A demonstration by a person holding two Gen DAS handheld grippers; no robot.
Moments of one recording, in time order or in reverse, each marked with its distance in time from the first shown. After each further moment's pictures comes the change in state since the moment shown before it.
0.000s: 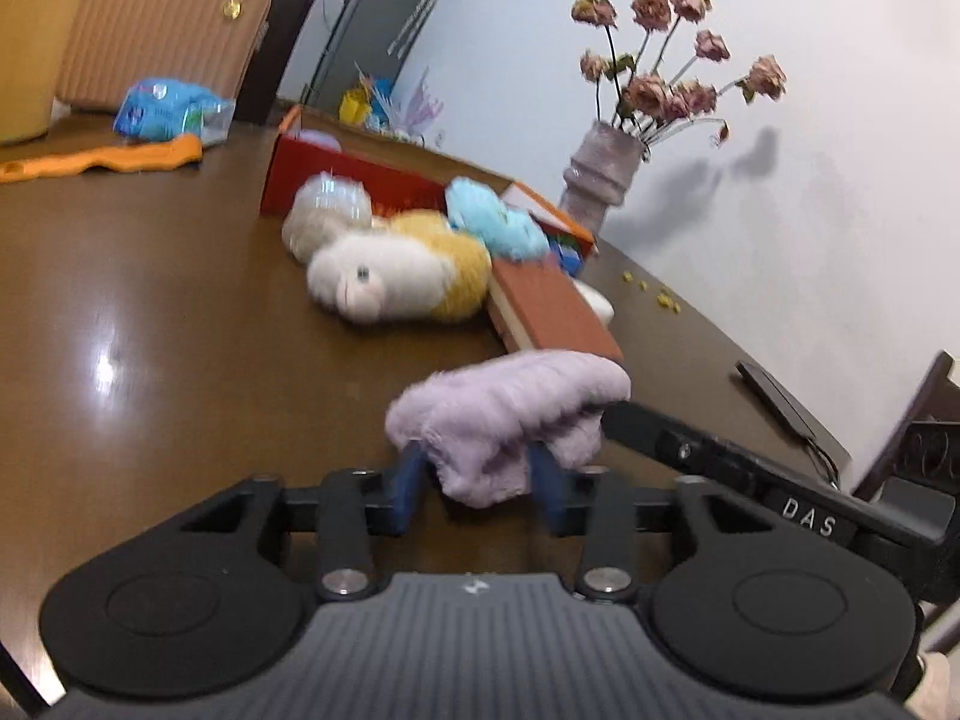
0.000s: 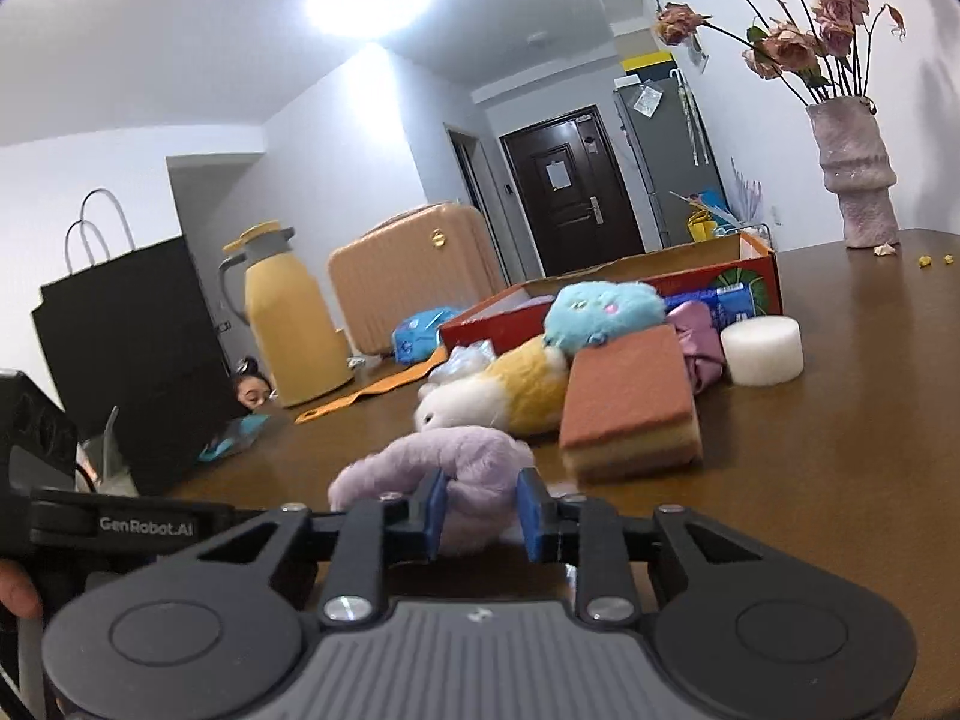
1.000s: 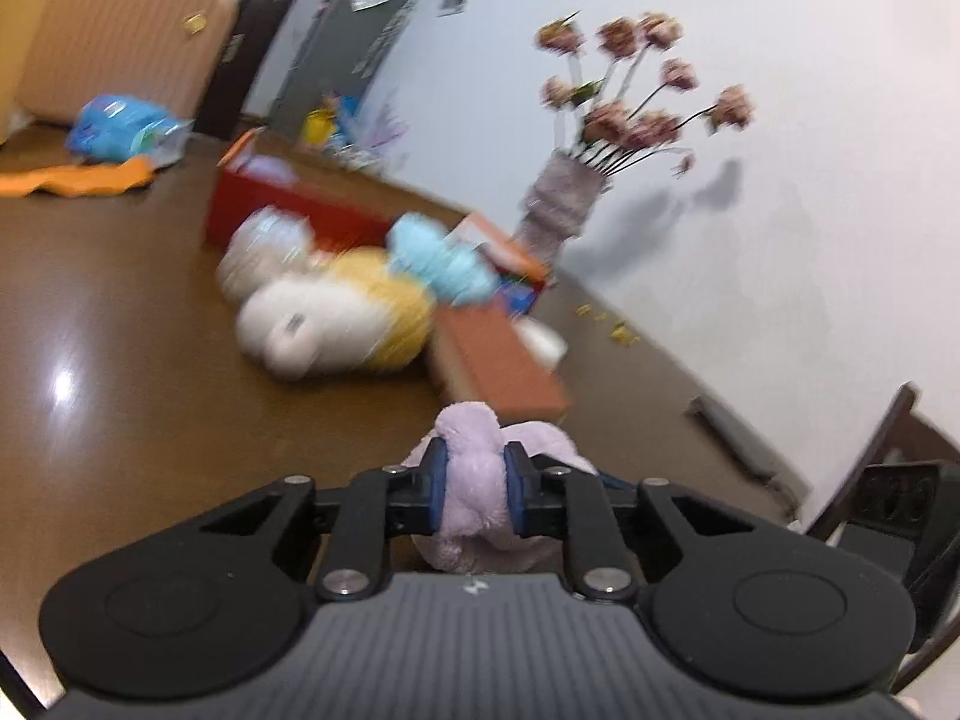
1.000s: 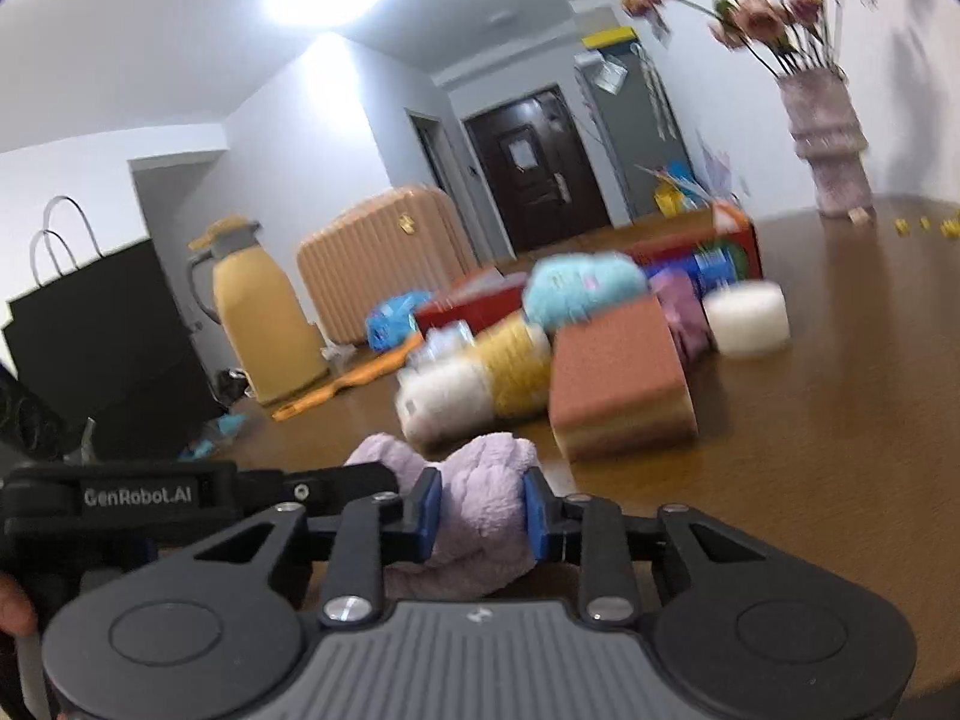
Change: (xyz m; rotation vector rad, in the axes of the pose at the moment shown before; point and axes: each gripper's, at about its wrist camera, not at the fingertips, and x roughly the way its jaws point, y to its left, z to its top) left arm 0.017 -0.017 0.033 0.002 -0.065 -0.102; right arm 0.011 0.002 0.012 0.054 0.027 -0.046
